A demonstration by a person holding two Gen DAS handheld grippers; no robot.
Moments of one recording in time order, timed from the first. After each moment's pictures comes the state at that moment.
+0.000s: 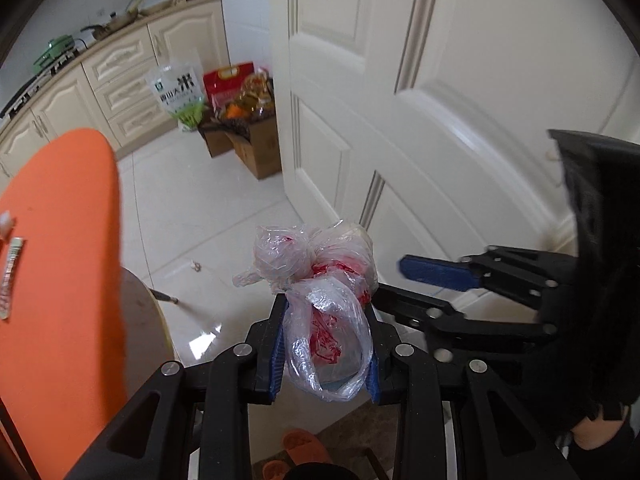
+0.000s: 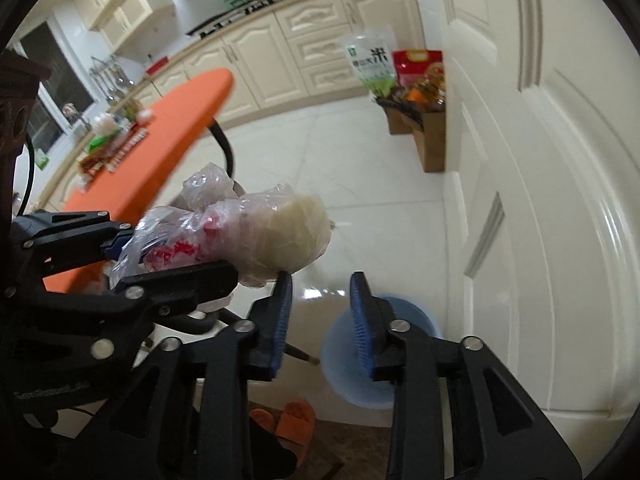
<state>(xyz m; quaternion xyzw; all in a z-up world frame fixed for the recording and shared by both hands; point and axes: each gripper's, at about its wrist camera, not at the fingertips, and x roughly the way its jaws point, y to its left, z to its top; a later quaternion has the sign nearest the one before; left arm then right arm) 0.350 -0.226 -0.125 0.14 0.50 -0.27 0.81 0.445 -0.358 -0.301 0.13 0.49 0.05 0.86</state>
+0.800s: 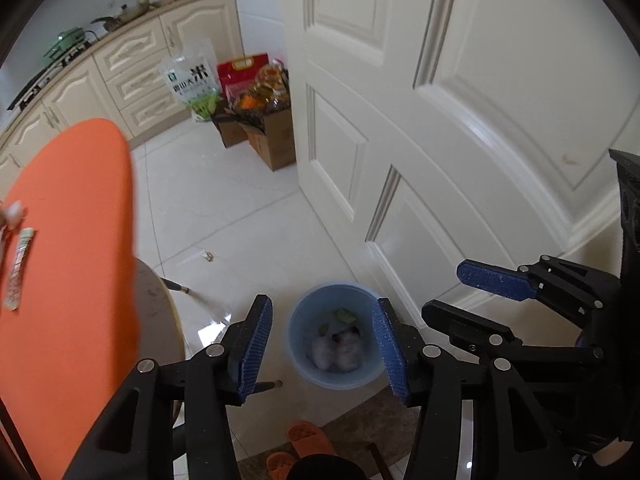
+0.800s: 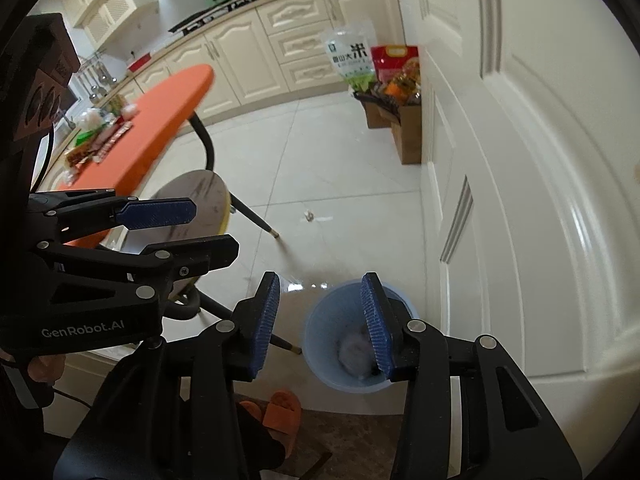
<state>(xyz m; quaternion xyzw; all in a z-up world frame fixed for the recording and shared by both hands) 0.354 -0.237 -0.120 0.14 0.49 -0.24 0.82 0.424 -0.355 -0.277 0.13 0.48 0.03 0.87</state>
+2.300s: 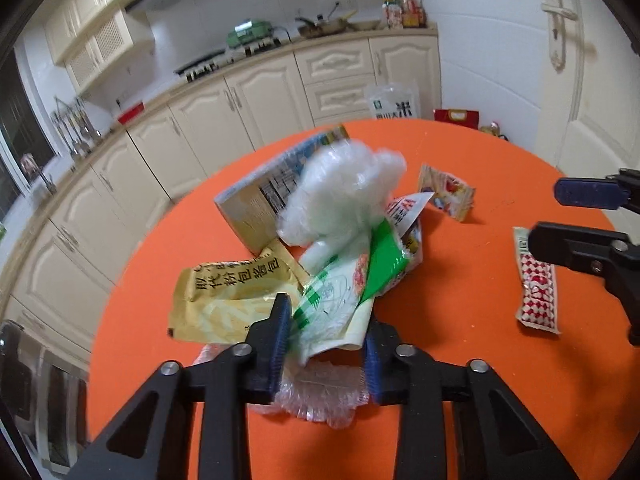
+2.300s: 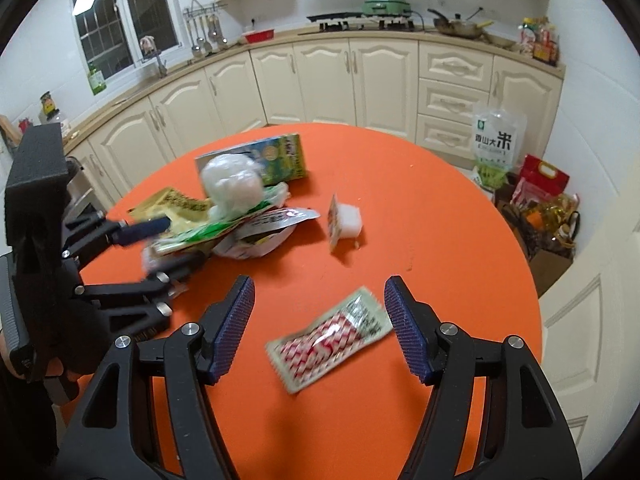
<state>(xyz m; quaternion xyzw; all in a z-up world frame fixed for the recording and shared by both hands) 0.446 0.090 -0.103 0.11 0.41 -0.01 0.90 0.673 -0.065 -0.216 -0.01 0.44 0.19 0.88</state>
